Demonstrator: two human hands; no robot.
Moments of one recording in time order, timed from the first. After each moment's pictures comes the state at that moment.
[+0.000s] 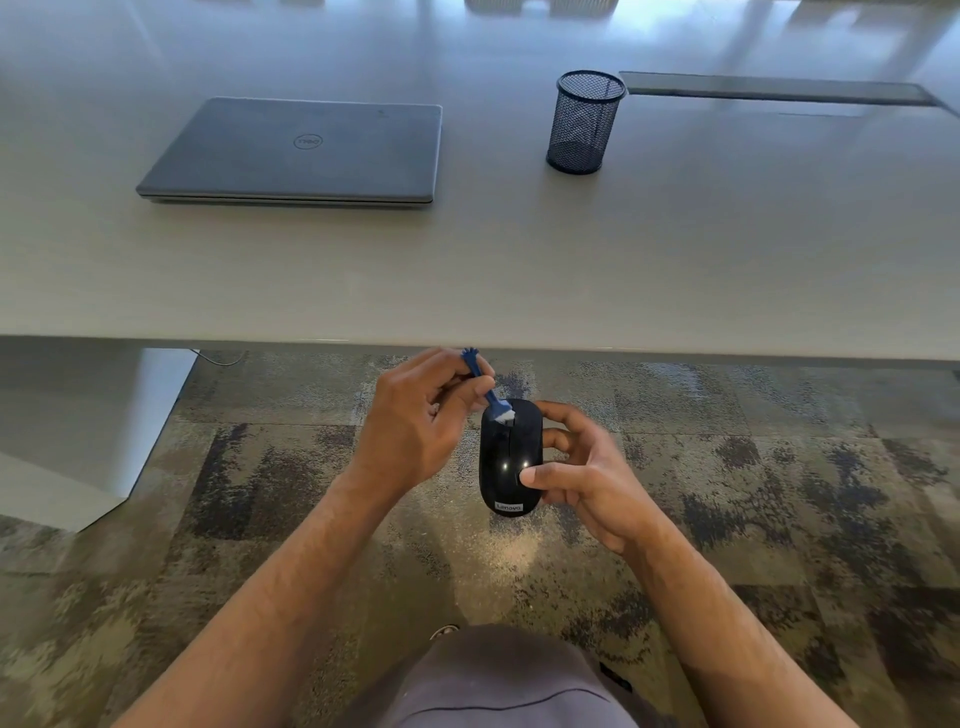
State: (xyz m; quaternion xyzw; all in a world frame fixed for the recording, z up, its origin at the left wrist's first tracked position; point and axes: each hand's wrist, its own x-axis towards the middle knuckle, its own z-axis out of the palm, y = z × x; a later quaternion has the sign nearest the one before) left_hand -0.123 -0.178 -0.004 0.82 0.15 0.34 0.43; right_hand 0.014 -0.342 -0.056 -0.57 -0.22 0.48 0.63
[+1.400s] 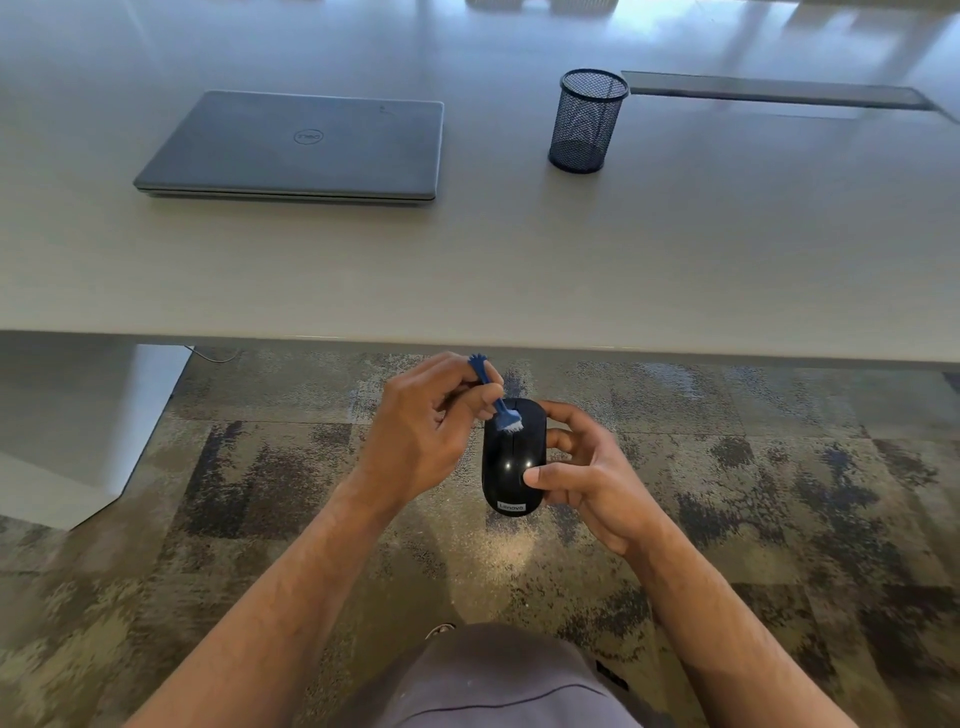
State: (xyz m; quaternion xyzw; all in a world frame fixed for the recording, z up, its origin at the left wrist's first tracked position) left_hand -0.125 -0.182 -0.009 0.81 0.12 0.35 0.45; right_hand 0.013 -0.342 -0.053 -0.56 -0.22 0.49 0.63
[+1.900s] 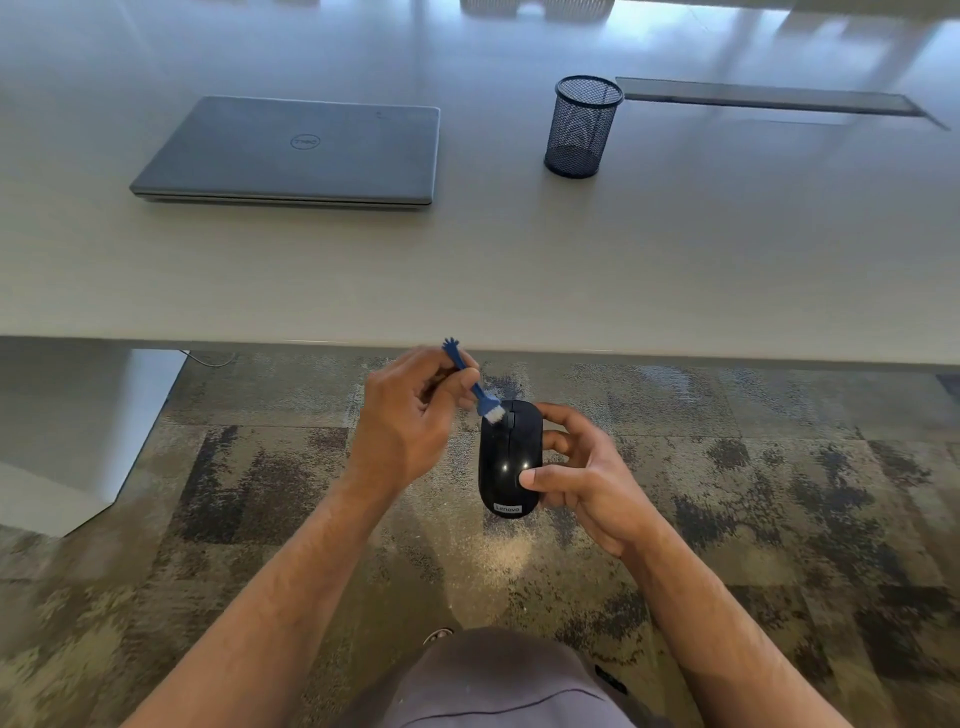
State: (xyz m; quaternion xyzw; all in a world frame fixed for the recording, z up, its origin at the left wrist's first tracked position) left_hand -0.123 -0.172 -0.013 0.78 0.20 0.37 0.46; right_hand 0.011 -0.341 -0.050 -0.56 -0.21 0.48 0.63
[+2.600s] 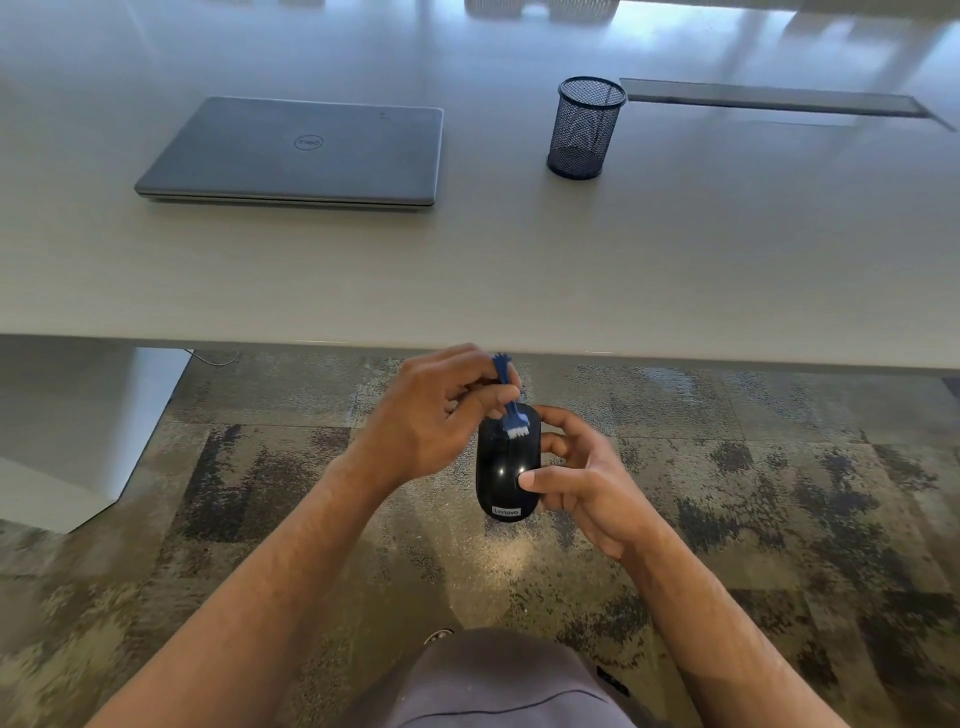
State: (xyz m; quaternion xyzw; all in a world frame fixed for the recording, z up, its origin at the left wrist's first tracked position) left_hand -0.114 -0.170 0.003 0.84 0.07 0.28 0.46; right_hand 0.010 -0.341 -0.048 -0.56 -0.21 0.49 0.64
